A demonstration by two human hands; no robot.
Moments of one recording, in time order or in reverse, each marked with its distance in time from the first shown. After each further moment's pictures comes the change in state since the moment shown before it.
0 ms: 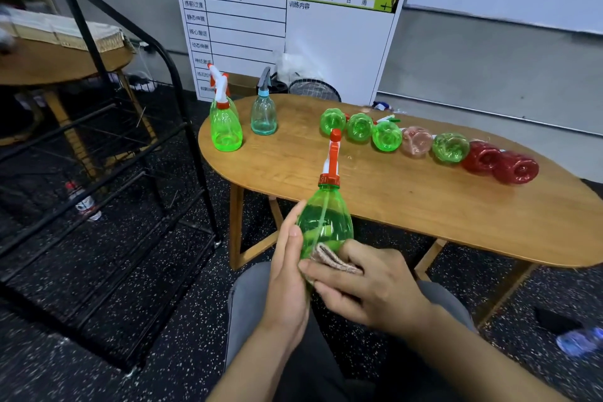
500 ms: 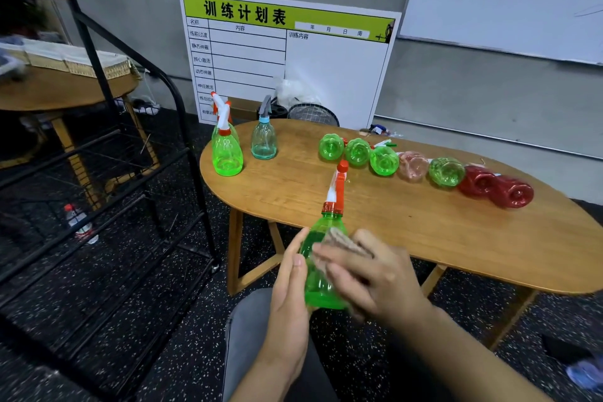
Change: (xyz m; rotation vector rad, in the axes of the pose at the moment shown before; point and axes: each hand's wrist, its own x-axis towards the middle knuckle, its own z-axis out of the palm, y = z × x) left_hand -0.001 0.004 0.001 0.095 -0.002 0.008; right_hand 0.024 0.029 -0.003 0.036 0.065 0.167
